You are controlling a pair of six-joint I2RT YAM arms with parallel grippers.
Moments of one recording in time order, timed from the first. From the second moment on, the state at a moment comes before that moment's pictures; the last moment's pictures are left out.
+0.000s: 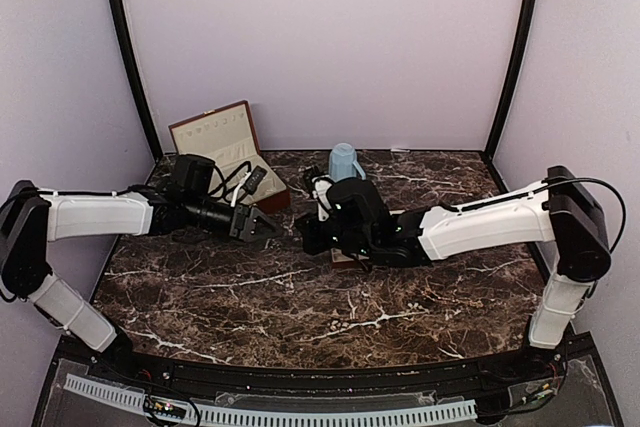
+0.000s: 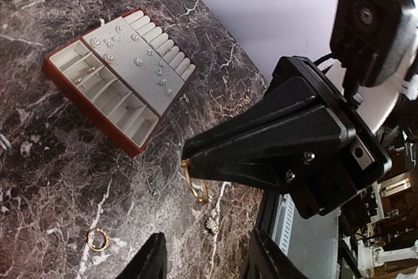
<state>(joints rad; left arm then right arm) -0.53 1.47 0.84 0.02 0.84 -0.36 1.10 1.79 1.16 0.19 0.22 0.42</state>
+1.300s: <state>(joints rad) -0.53 1.50 0.85 0.03 0.88 -0.38 1.14 1.79 1.16 0.22 0.21 0.32</state>
